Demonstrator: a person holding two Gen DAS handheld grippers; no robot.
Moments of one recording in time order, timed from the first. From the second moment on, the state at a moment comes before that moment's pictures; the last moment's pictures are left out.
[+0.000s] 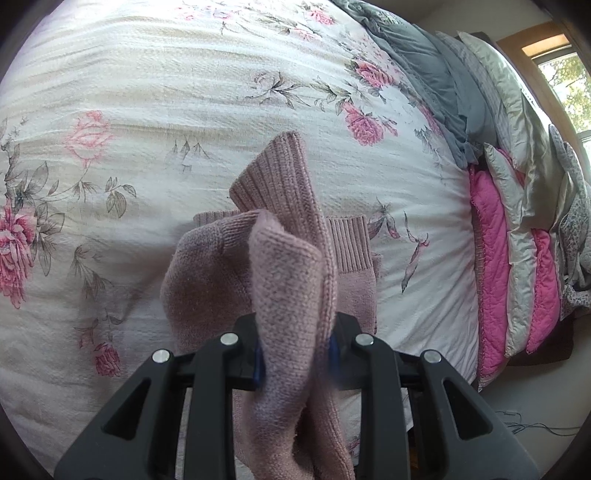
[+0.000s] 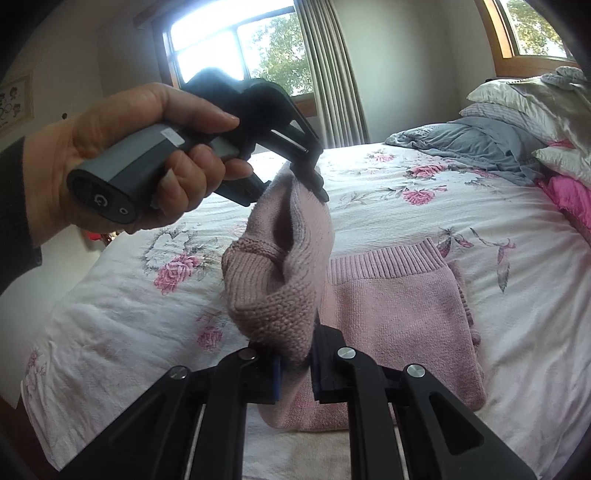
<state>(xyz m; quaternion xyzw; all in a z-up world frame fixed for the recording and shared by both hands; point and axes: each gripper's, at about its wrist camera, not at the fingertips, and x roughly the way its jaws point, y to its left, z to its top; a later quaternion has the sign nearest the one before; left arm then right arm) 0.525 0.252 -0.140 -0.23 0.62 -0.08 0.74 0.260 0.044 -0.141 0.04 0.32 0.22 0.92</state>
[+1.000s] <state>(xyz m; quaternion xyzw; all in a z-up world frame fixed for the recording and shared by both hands) 0.552 0.112 -0.195 -0.14 0.65 -0.03 0.75 0.277 -0.063 -0.193 0.16 0.36 0.19 0.90</state>
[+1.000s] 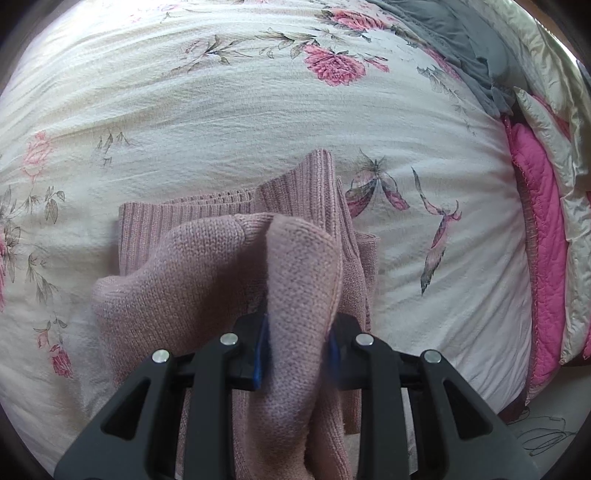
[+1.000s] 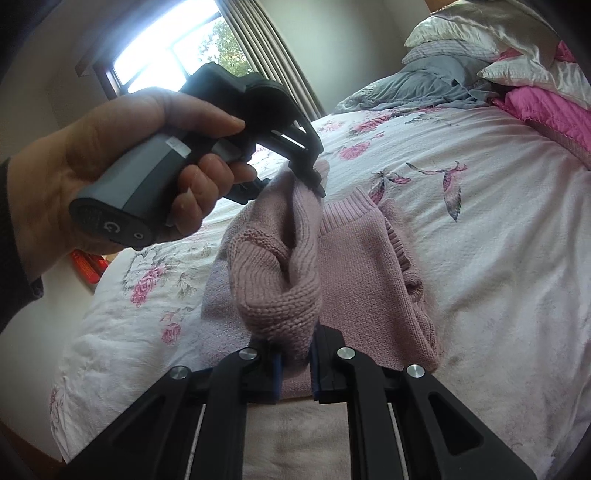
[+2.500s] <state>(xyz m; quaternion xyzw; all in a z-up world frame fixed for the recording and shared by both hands) 0.366 0.145 -0.229 -0.17 0.54 -0.31 0.77 0.376 -0.166 -0.278 0.37 0.49 0.33 0.71</state>
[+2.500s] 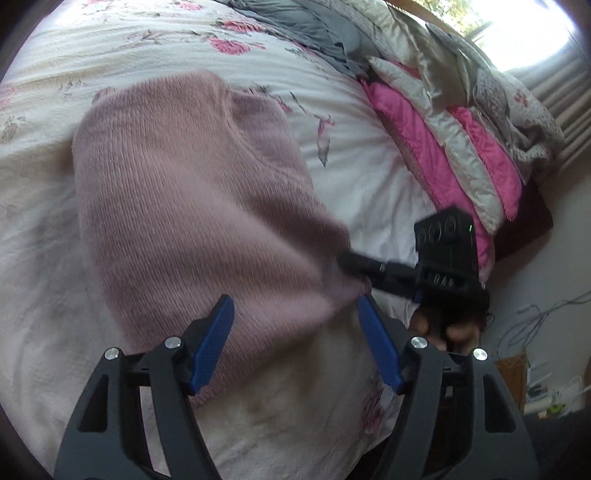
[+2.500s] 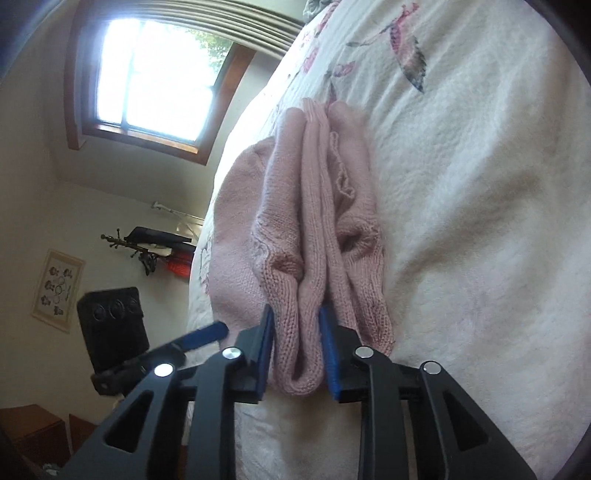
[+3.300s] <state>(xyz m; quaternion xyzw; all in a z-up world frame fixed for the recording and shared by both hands) 0.435 0.218 -0.196 -0.26 0.46 -0.31 0.79 0.505 -0.142 -0.232 0.26 0.49 0.27 0.79</state>
